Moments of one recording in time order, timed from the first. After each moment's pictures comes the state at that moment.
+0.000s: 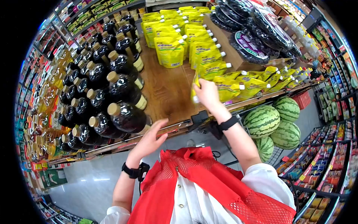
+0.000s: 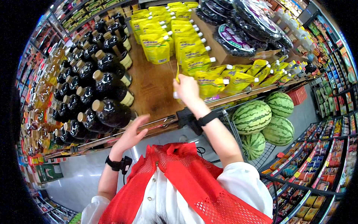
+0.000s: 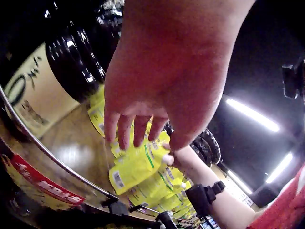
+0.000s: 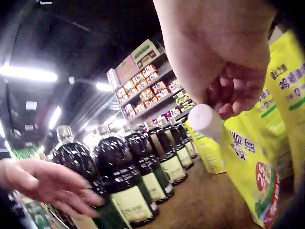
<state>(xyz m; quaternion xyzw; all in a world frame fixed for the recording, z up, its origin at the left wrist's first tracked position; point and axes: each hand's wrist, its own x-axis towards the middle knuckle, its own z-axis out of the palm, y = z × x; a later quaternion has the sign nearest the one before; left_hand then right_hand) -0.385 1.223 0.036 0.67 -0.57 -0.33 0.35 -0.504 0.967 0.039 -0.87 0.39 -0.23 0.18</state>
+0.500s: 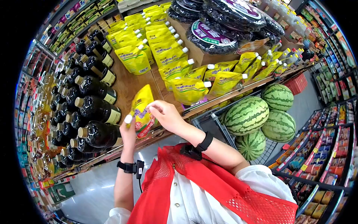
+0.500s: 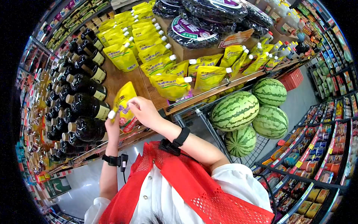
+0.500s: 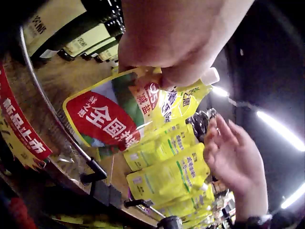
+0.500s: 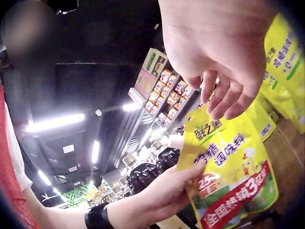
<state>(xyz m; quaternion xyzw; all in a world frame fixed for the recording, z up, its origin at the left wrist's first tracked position) -0.406 1.135 -0.019 0.77 -0.29 -0.17 0.54 -0.552 0.995 0.035 -0.71 0.20 -0.26 0.62</state>
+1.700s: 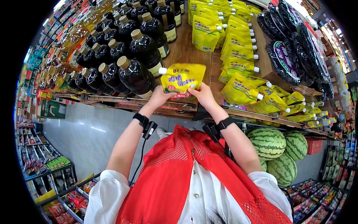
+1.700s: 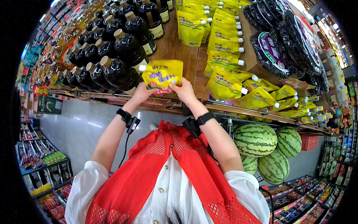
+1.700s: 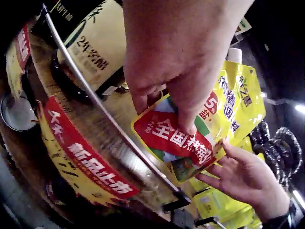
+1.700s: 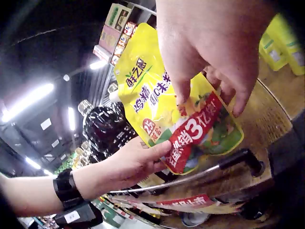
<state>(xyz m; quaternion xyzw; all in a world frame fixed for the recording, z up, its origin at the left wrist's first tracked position) -0.385 1.172 -0.041 0.80 -0.32 -0.24 0.44 -0.493 0.986 -0.077 -0.71 0.17 -0.13 0.67</state>
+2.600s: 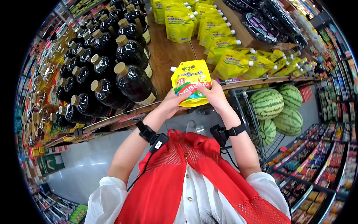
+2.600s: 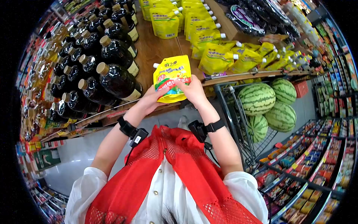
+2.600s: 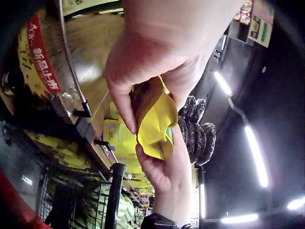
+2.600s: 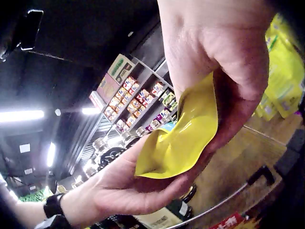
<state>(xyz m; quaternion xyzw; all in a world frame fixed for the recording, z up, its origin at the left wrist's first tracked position) -0.422 1.183 0.020 0.50 -0.16 -0.64 0.56 -0.557 1.061 0.013 -0.68 0.41 -0.21 0.57</state>
